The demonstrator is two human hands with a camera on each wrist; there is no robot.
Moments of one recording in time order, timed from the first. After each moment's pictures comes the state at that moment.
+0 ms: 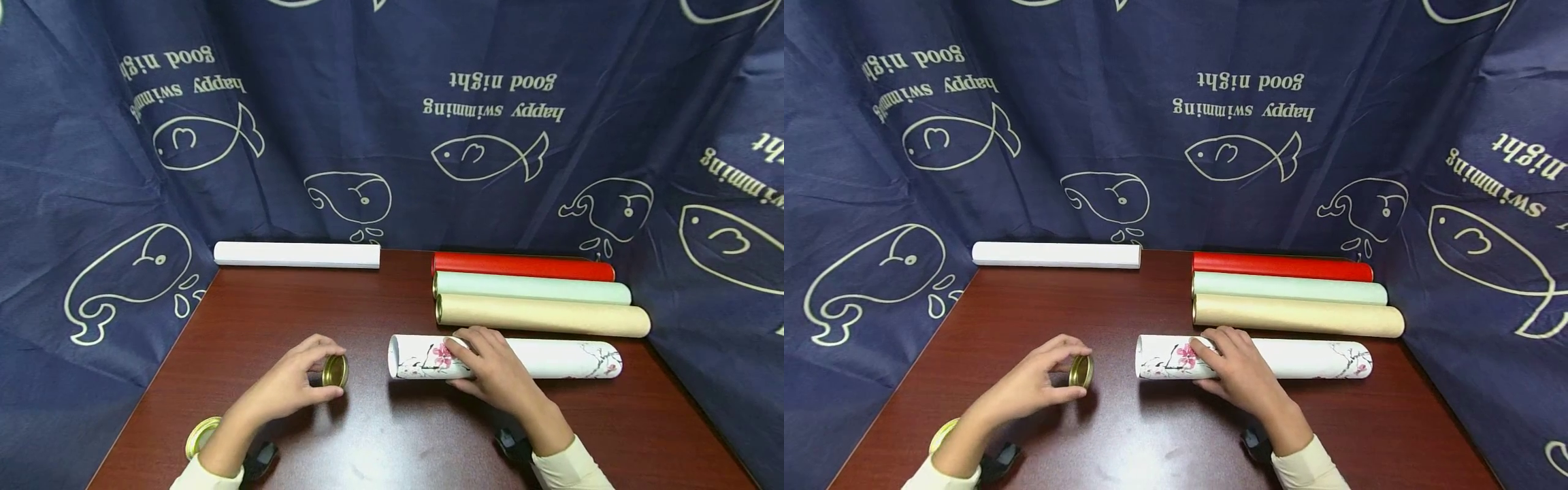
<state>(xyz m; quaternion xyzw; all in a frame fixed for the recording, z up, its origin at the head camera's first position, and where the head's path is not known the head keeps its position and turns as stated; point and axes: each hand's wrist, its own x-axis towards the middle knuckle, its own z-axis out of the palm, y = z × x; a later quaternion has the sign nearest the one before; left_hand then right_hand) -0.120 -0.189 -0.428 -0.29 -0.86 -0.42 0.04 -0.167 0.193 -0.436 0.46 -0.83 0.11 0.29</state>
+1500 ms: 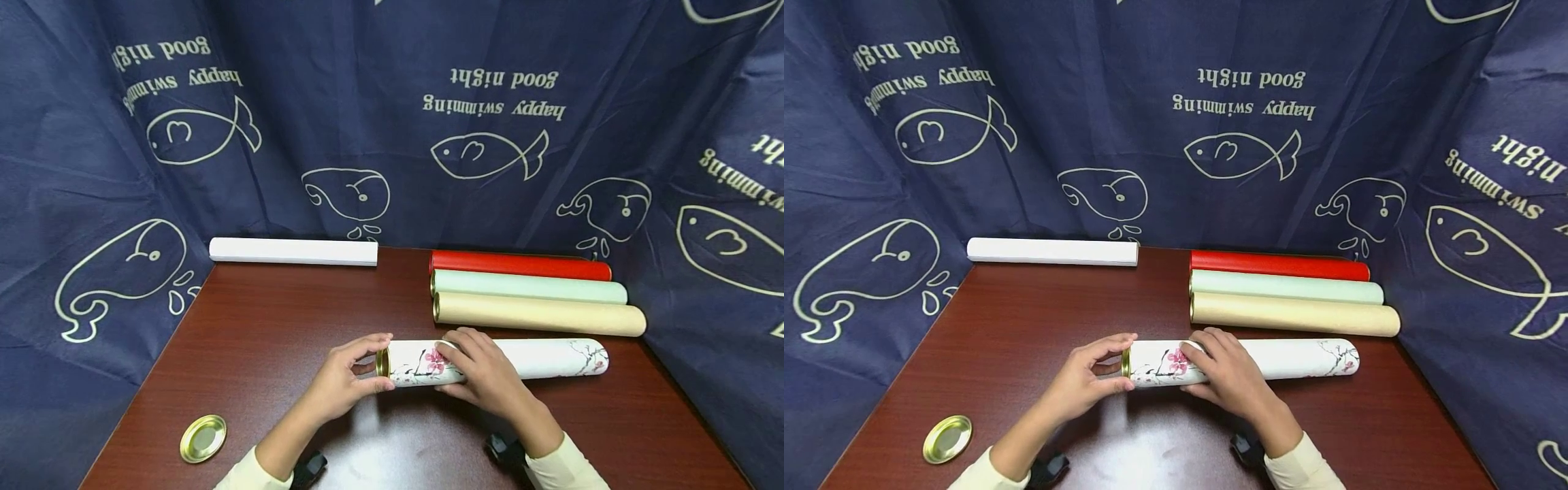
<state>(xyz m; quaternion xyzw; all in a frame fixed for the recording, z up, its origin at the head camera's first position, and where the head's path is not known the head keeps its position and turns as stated) -0.120 -0.110 -0.428 -0.26 -0.76 -0.60 0.04 -0.162 0.180 -0.434 0.48 -0.82 0.14 0.28</state>
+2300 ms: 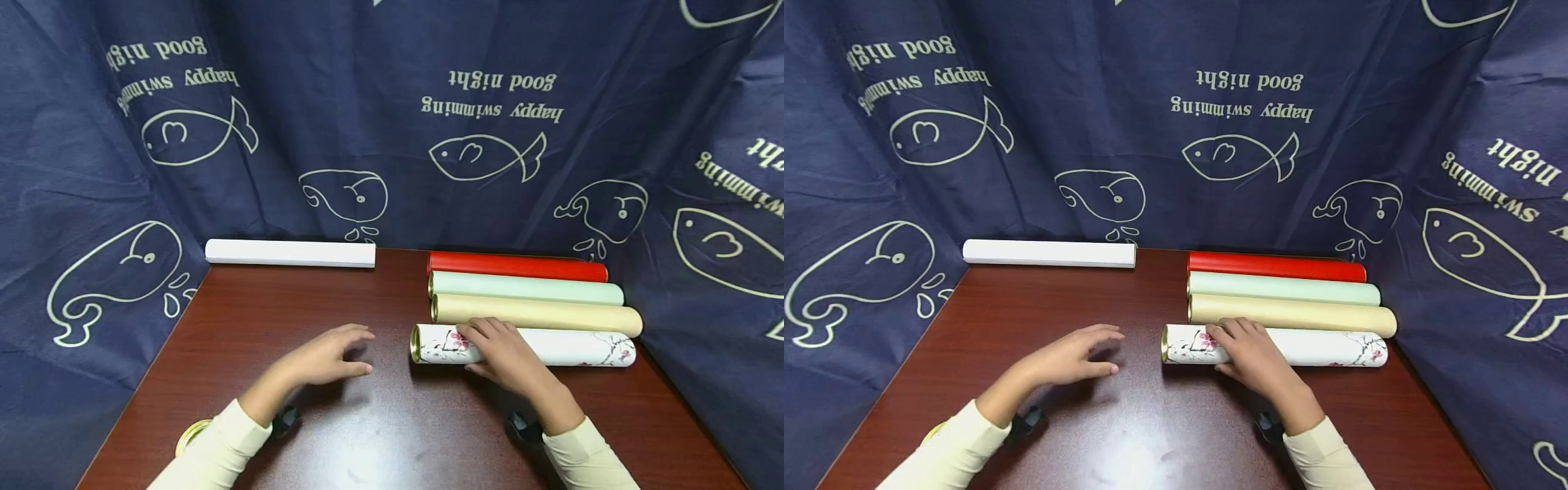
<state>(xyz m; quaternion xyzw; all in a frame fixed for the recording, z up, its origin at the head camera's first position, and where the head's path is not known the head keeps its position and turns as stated) -0.174 -0.151 -0.419 -0.33 -0.89 -0.31 -0.07 -0.193 0.218 -0.433 0.41 -0.89 0.06 0.19</state>
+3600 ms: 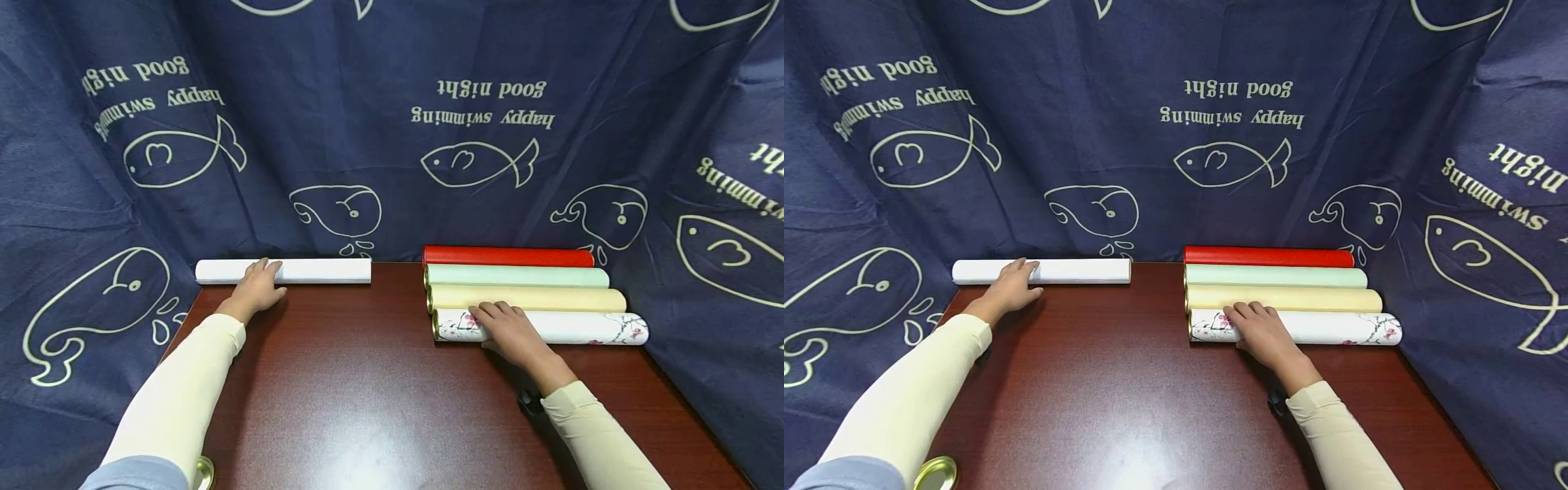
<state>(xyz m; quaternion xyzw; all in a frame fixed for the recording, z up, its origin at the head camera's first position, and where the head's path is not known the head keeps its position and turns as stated) -0.335 -0.283 -0.429 -0.05 -0.99 -0.15 -0.01 -0.273 0.252 -0.456 0.32 -0.94 0.01 0.13</state>
